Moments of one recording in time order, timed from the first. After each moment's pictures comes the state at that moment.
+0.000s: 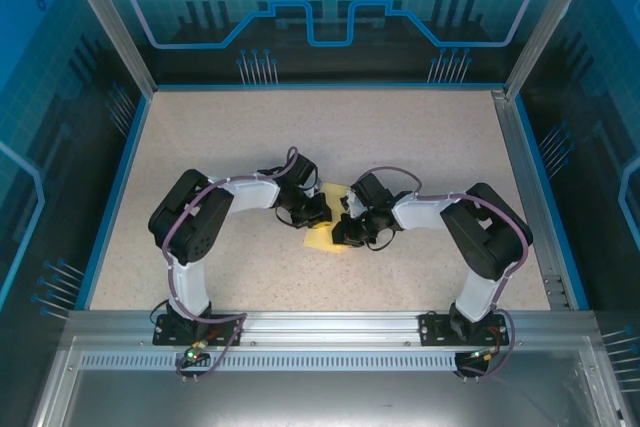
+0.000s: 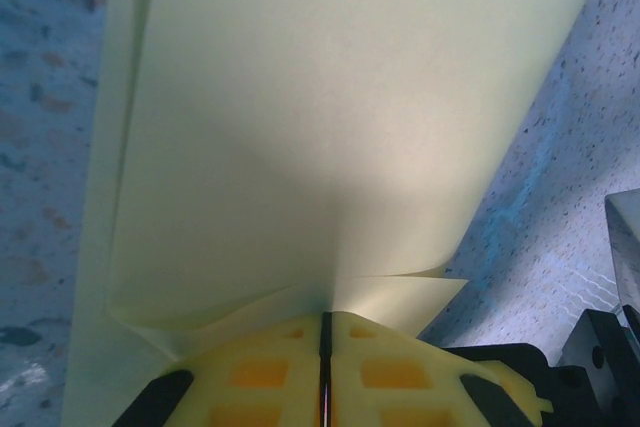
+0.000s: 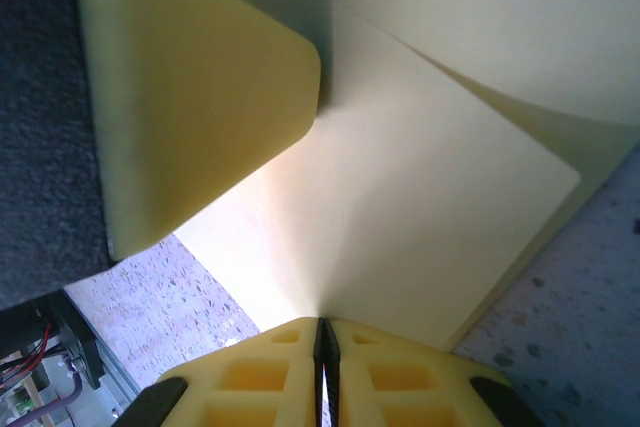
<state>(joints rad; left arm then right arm) -0.53 1.91 1.06 -0.32 0.53 -0.81 0.63 1.77 0.81 -0.19 -0.56 0.67</state>
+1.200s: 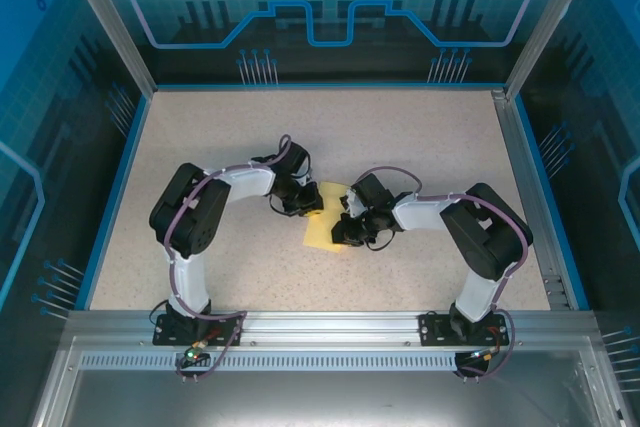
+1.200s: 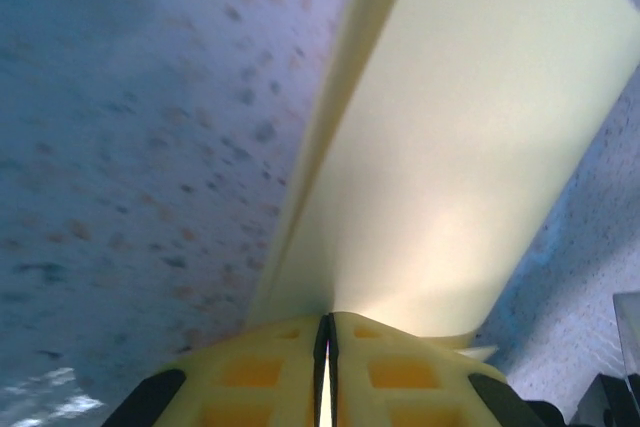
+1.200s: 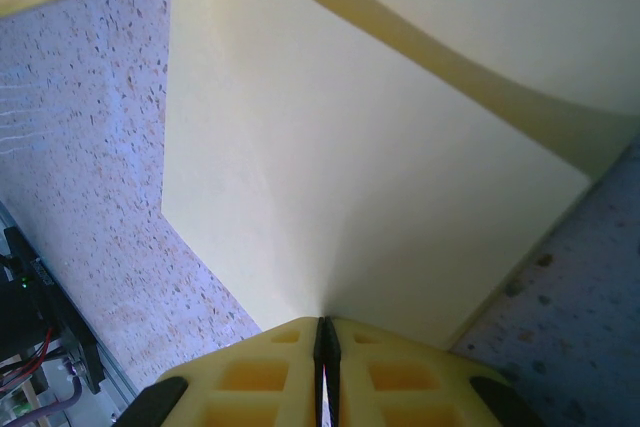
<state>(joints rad) -0.45 1.95 1.16 -0.43 0.46 -0.73 0.63 1.76 0.81 -0.16 -0.56 0.67</state>
